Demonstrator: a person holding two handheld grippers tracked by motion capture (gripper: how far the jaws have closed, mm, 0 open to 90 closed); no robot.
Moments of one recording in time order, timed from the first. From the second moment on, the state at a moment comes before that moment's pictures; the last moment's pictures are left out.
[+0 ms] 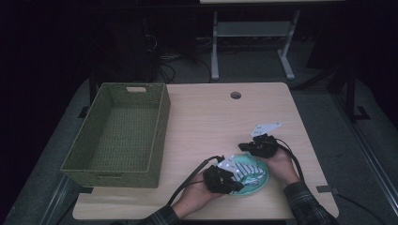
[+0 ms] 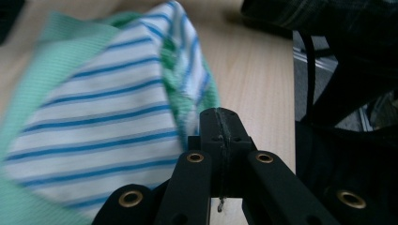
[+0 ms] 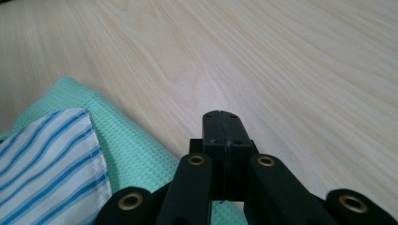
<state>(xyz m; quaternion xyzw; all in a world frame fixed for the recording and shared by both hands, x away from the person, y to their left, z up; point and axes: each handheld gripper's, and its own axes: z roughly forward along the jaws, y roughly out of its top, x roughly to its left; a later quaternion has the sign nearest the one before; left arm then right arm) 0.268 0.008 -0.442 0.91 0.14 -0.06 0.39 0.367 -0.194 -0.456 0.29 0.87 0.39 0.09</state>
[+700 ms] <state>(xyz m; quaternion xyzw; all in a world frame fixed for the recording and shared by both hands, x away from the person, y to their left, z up) 0.292 0.027 -0.458 0.93 0.15 -0.02 0.33 0.367 -0.199 -0.465 0.29 0.88 0.37 0.08</state>
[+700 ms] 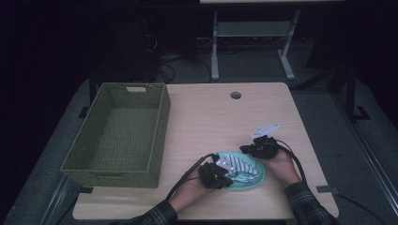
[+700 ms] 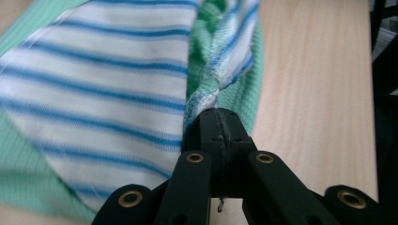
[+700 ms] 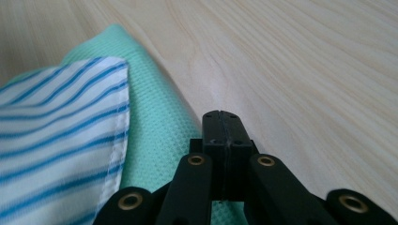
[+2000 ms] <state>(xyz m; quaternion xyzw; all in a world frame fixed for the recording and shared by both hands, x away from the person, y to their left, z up) 0.344 0.071 -0.448 0.92 0.22 0.06 0.30 0.315 -0.218 -0.464 0.28 0.88 0.37 0.05</state>
